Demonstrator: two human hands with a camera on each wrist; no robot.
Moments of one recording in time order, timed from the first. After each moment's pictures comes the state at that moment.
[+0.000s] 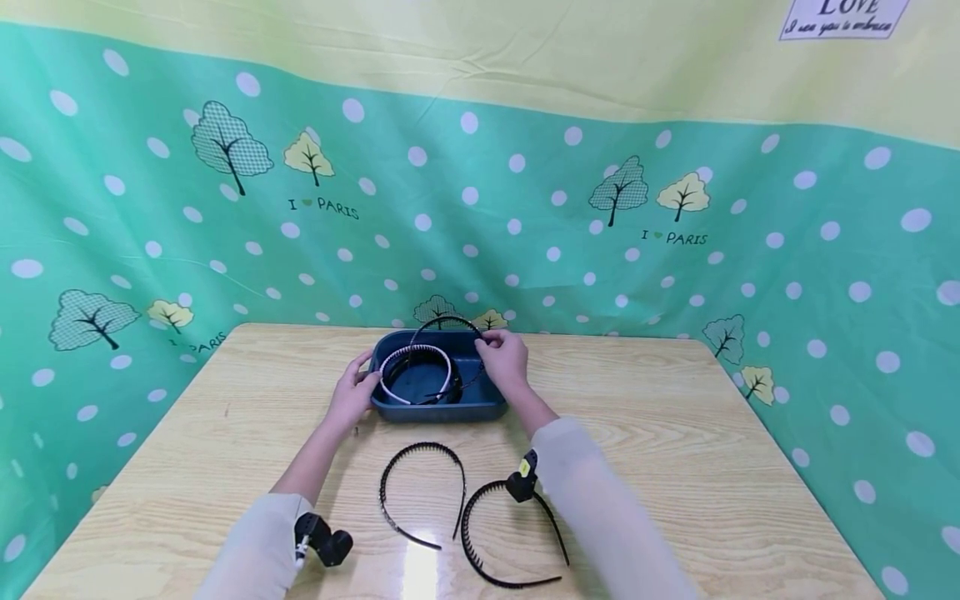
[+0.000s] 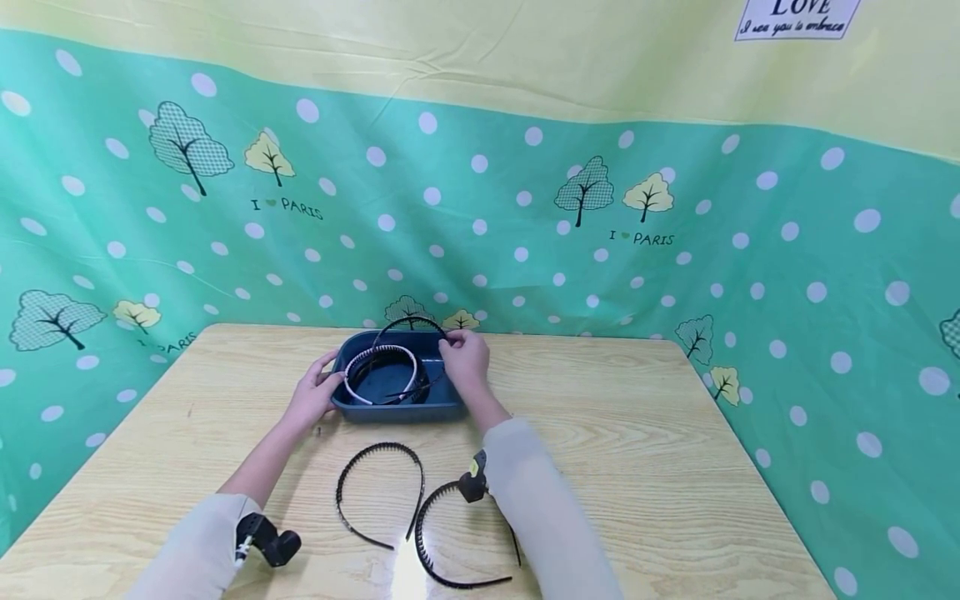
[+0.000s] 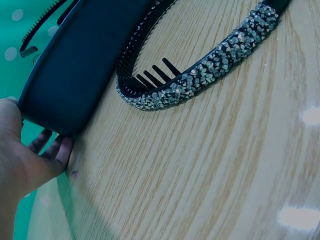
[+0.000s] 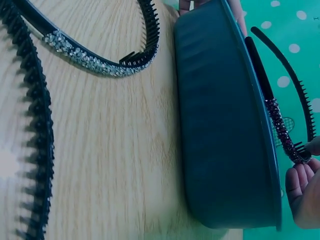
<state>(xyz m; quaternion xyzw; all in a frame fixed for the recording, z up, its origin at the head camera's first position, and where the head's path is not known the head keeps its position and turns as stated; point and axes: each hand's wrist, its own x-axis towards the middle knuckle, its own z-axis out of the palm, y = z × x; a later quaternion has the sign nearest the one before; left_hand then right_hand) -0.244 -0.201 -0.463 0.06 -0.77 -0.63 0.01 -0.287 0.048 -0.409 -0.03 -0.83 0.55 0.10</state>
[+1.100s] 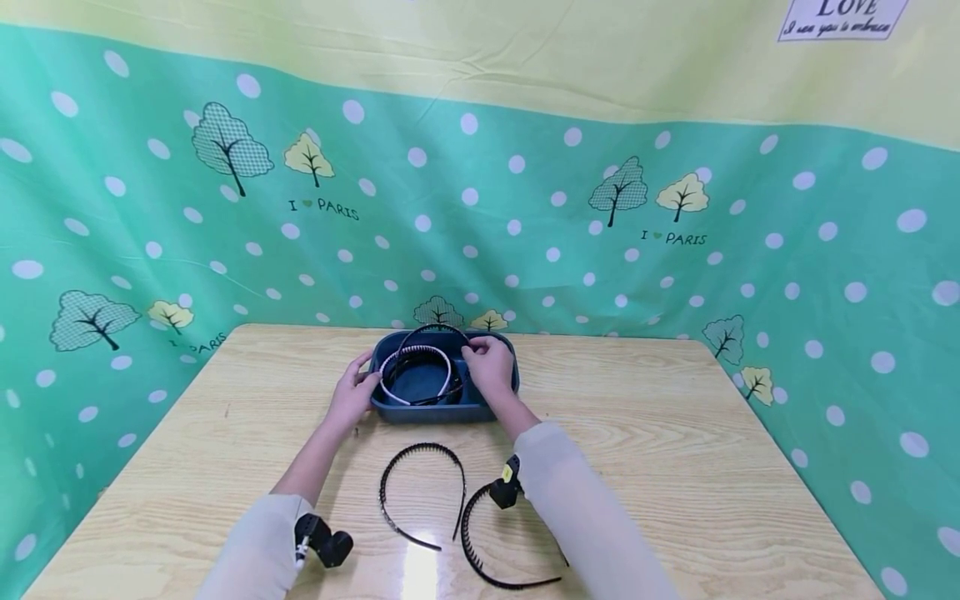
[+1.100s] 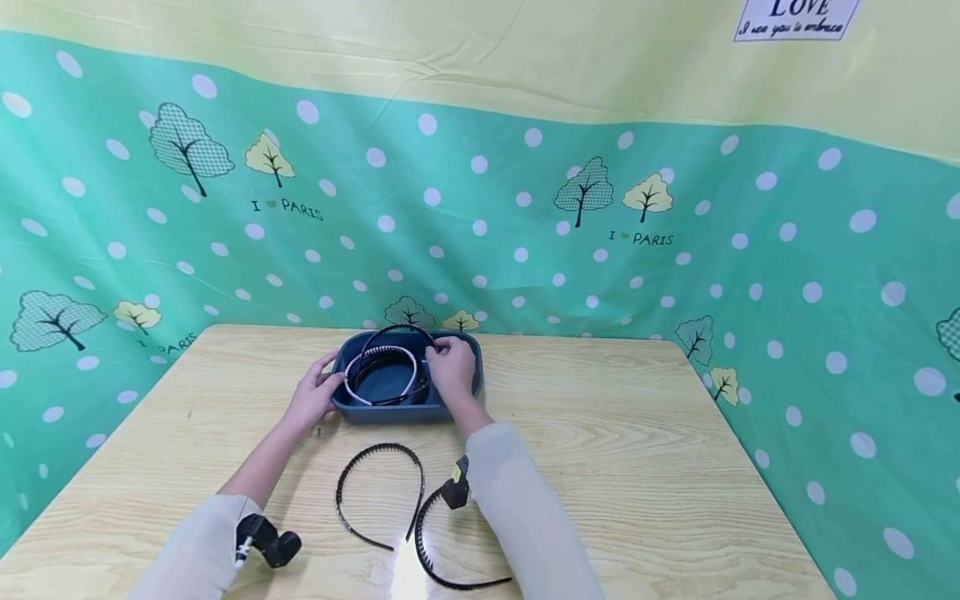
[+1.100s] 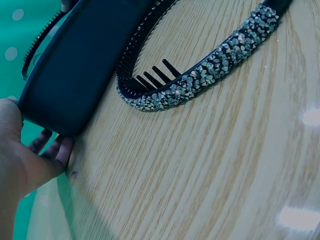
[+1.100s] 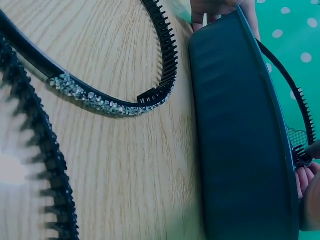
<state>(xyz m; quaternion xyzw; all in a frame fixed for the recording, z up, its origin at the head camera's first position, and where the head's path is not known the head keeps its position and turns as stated) -0.243 -0.201 -0.461 0.06 -0.77 -0.63 0.02 -0.284 0.027 -0.419 -0.04 -0.84 0.52 0.11</state>
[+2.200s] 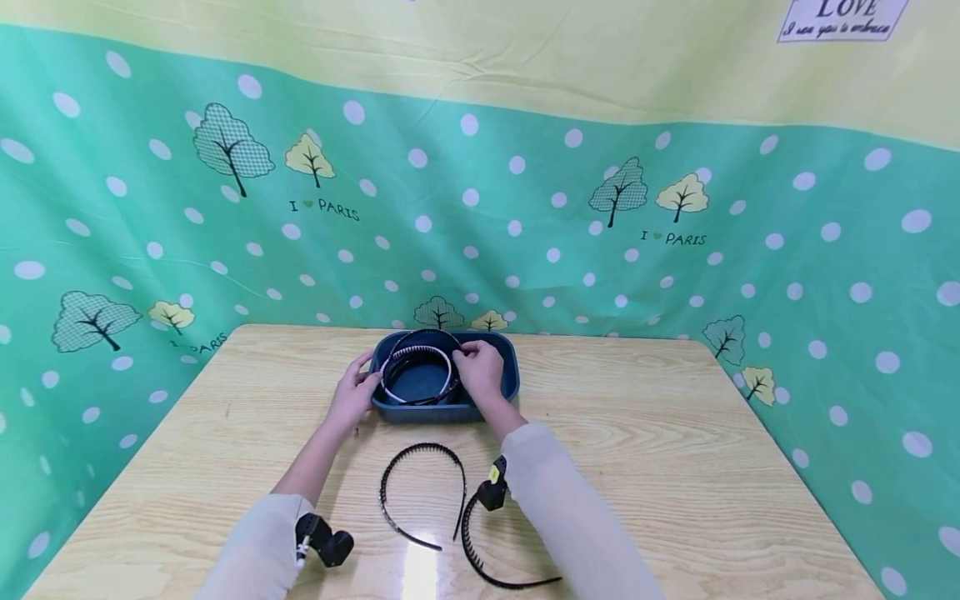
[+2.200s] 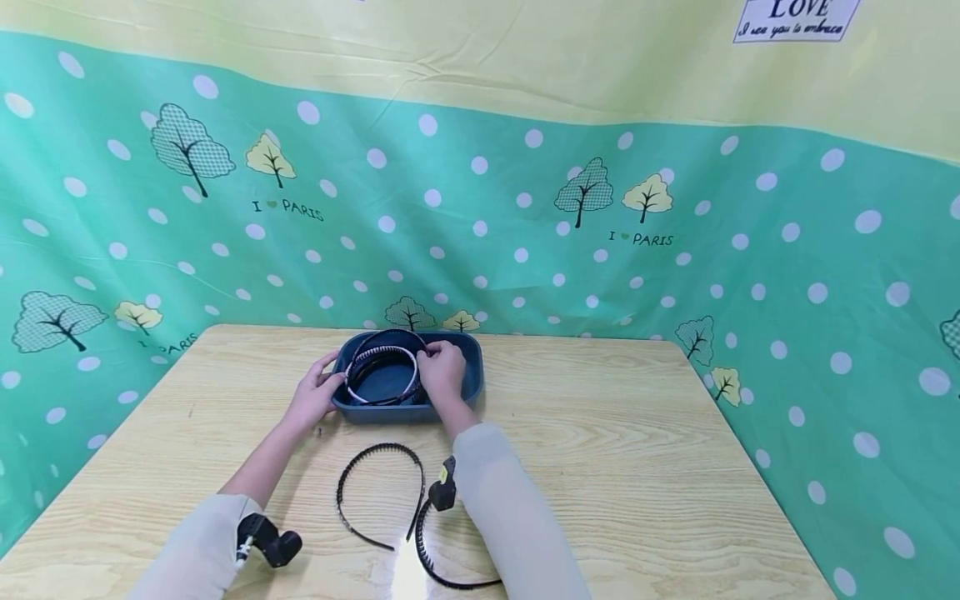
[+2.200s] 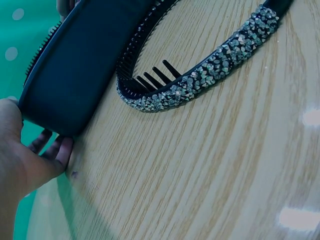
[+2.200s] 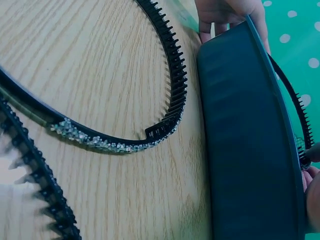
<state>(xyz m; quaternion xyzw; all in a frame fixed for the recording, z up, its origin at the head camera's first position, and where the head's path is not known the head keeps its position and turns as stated) -0.244 -0.201 -0.462 0.06 -0.77 -0.63 0.02 -0.280 0.010 -0.422 -0.06 -0.84 0.53 0.09</state>
